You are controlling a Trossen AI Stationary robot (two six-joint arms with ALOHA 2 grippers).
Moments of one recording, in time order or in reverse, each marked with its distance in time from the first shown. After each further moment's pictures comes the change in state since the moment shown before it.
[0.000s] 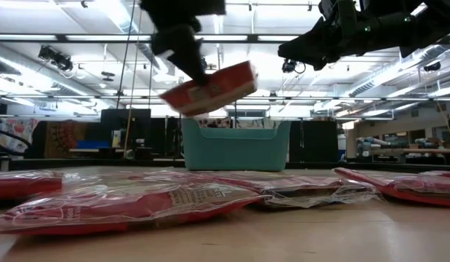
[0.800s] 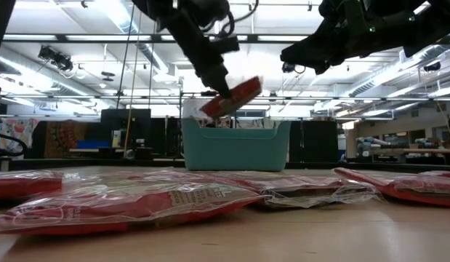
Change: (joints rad) left arm 0.444 0.020 -0.027 0.418 0.226 0.409; right arm 0.038 0.000 0.000 -0.060 0.002 0.037
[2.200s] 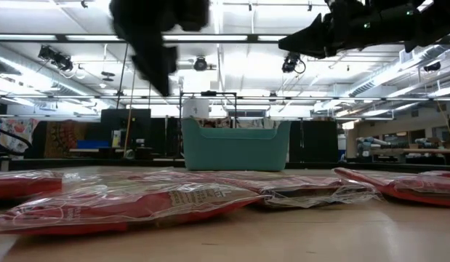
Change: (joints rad) left arm -0.564 -0.038 -0.073 -0.344 0.498 -0.901; right arm 0.002 -0.001 0.000 0.130 0.155 -0.199
